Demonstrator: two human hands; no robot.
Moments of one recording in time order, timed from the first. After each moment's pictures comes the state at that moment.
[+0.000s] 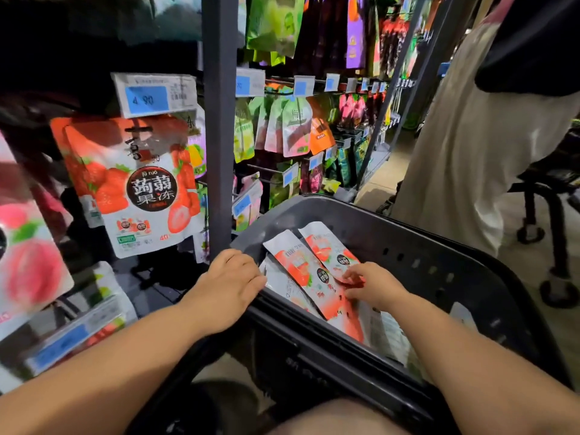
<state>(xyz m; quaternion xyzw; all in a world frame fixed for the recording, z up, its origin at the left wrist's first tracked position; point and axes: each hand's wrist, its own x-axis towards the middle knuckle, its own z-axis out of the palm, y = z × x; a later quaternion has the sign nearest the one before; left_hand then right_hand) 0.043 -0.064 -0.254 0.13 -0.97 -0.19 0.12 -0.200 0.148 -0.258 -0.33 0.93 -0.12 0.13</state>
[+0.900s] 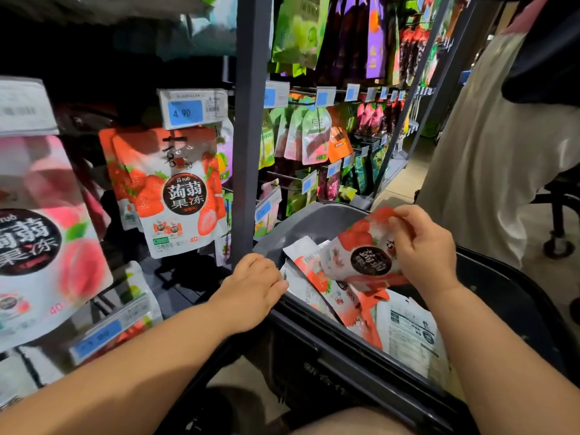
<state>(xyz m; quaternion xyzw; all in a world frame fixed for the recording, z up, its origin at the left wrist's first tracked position) 0.046 -0.052 -0.245 0.15 -0.96 -0.22 0.06 -0.152 0.151 -0.180 -0.37 0.80 -0.40 -0.25</state>
